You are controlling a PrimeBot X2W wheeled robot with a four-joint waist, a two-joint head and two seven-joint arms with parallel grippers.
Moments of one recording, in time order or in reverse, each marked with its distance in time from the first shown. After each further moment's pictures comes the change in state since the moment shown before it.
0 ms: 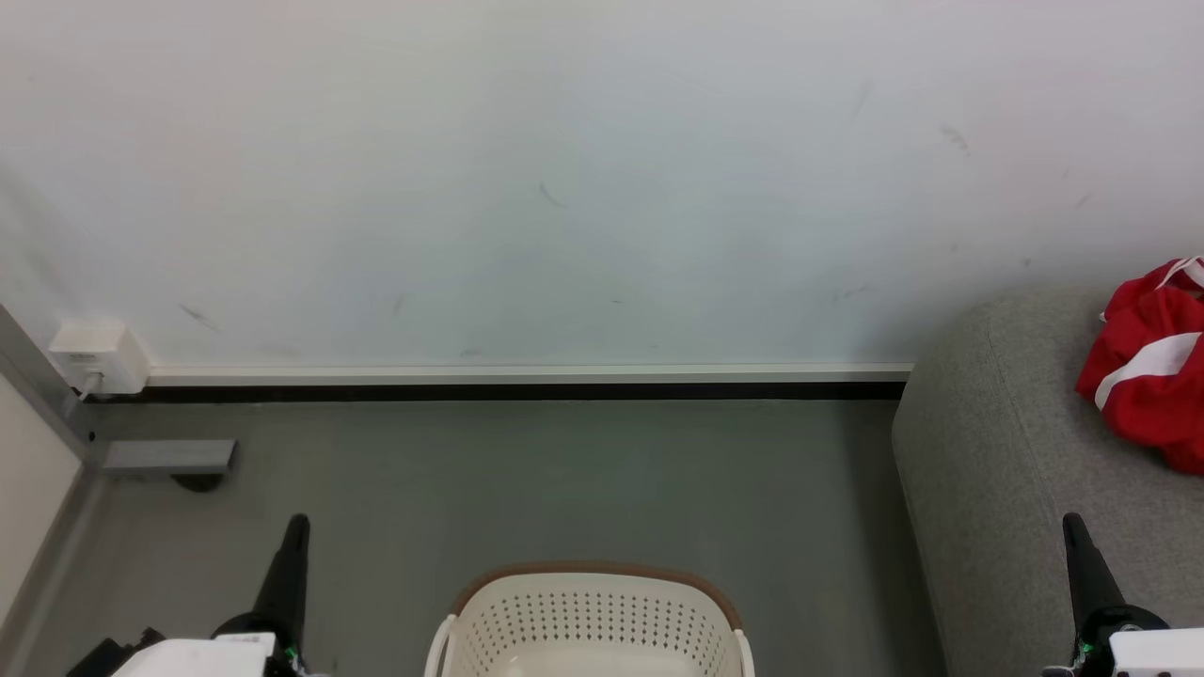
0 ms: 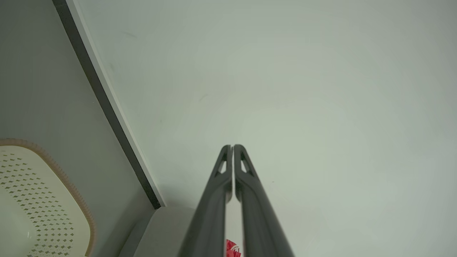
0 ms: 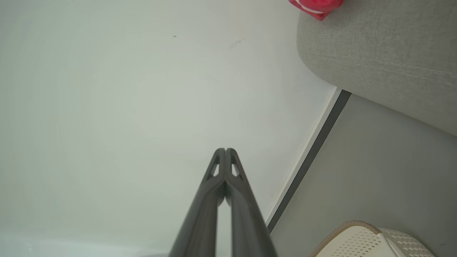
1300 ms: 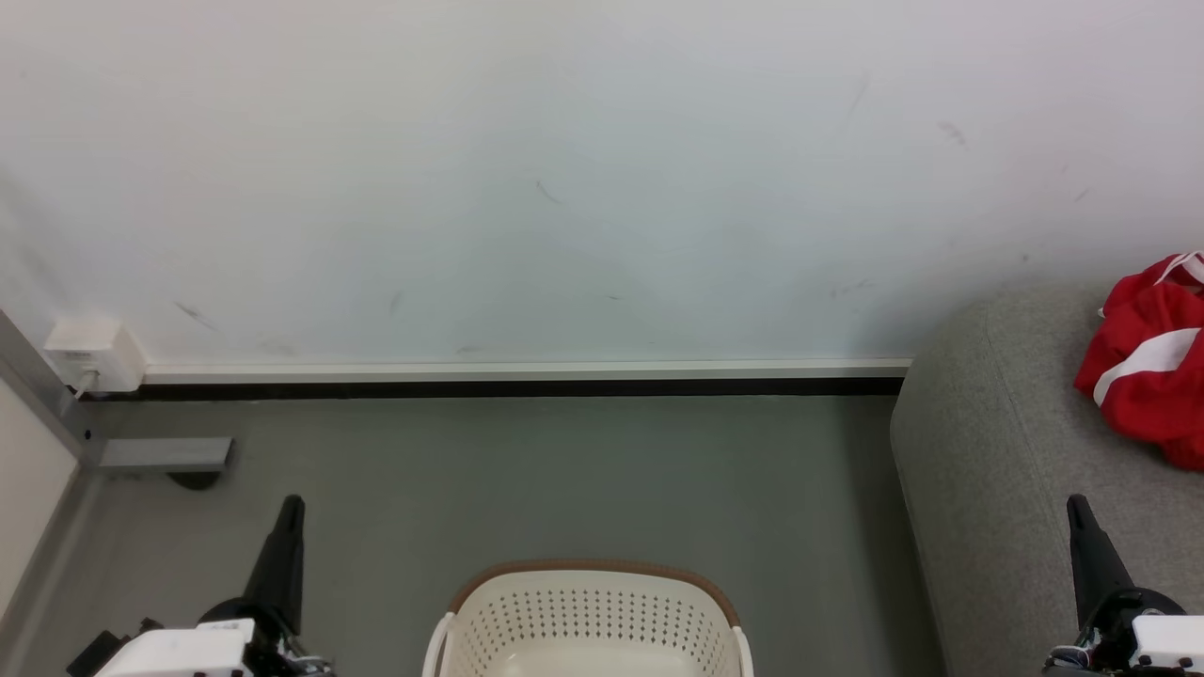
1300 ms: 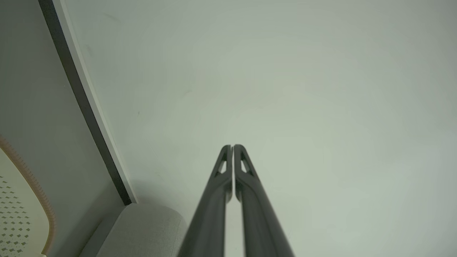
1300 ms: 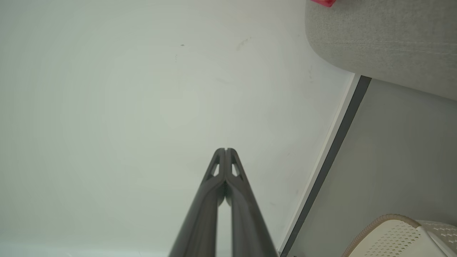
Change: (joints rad) left arm -0.019 -0.001 0.013 -0.014 -0.133 -0.004 0.035; right arm -0.025 -0.002 -0.011 -0.009 0.146 0.000 0.035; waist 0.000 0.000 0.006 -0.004
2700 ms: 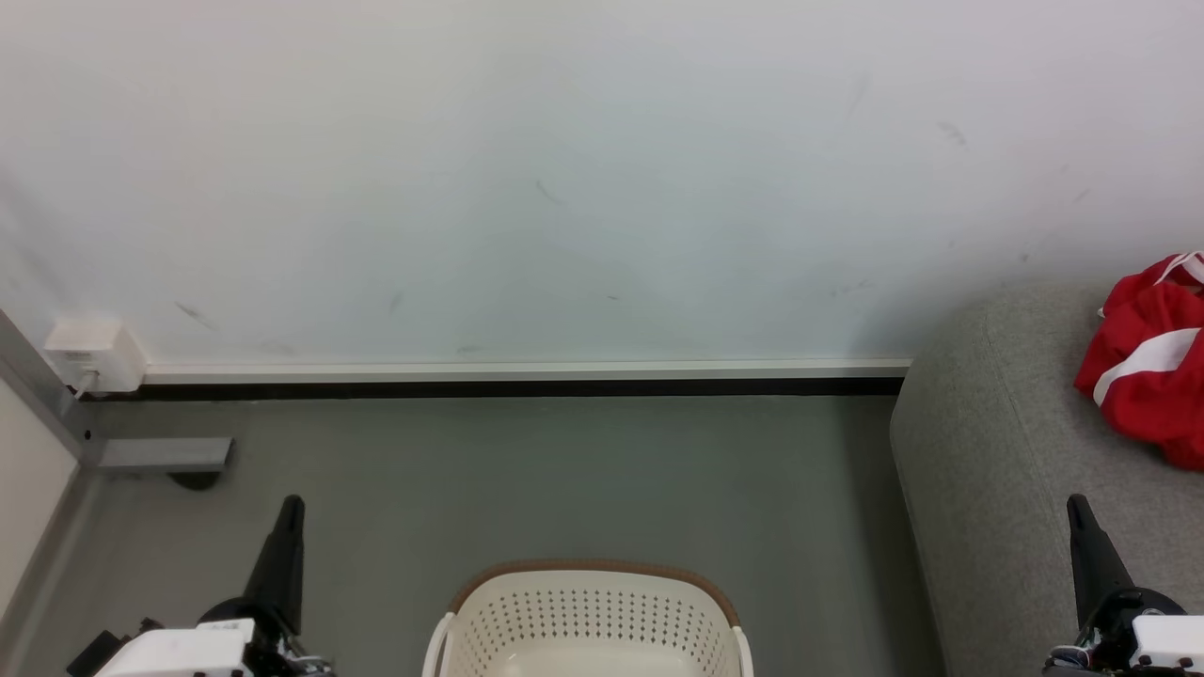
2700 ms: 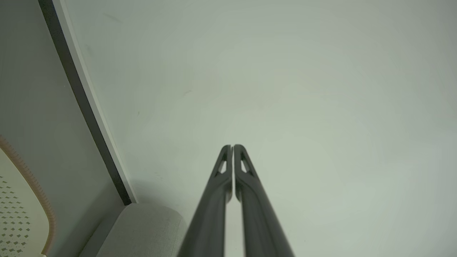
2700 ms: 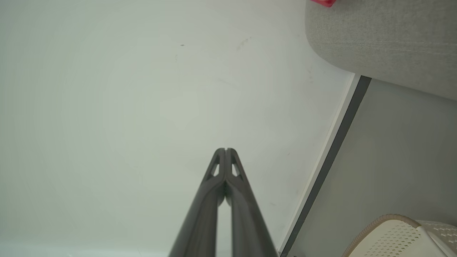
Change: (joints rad) left arm 0.000 0.000 0.000 0.000 0.000 0.000 0.000; right arm 0.000 0.000 0.000 0.000 0.000 0.000 0.000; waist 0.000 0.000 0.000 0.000
